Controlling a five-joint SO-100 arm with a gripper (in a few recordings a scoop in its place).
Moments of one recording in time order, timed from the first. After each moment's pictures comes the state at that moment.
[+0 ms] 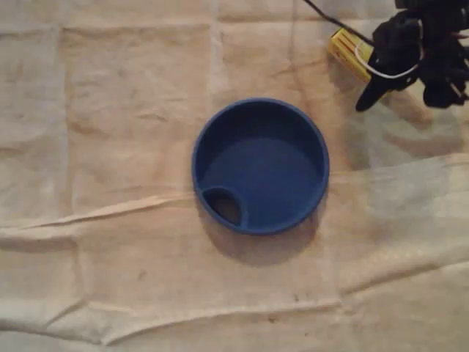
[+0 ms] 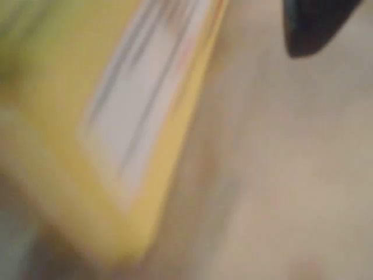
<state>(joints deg) -15.6 75.5 92.3 75.0 51.2</state>
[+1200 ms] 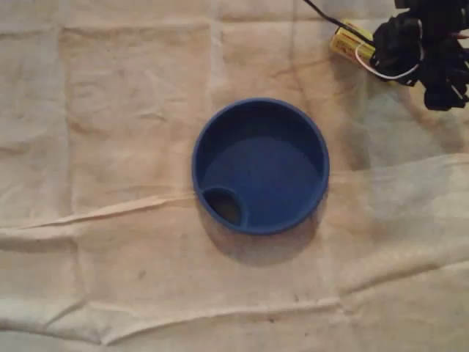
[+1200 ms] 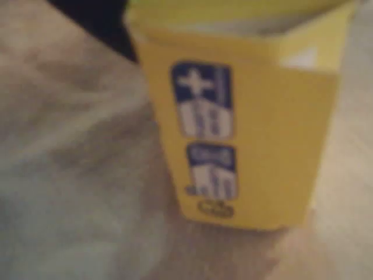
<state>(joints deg) -15.6 76.3 92.3 75.1 51.2</state>
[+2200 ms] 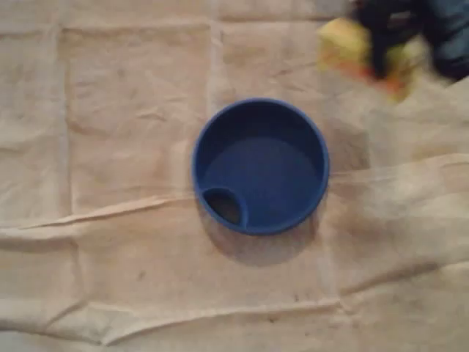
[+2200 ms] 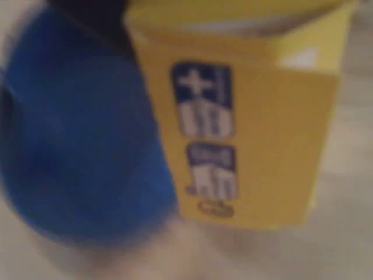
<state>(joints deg) -3.3 109.7 92.5 68.9 51.2</state>
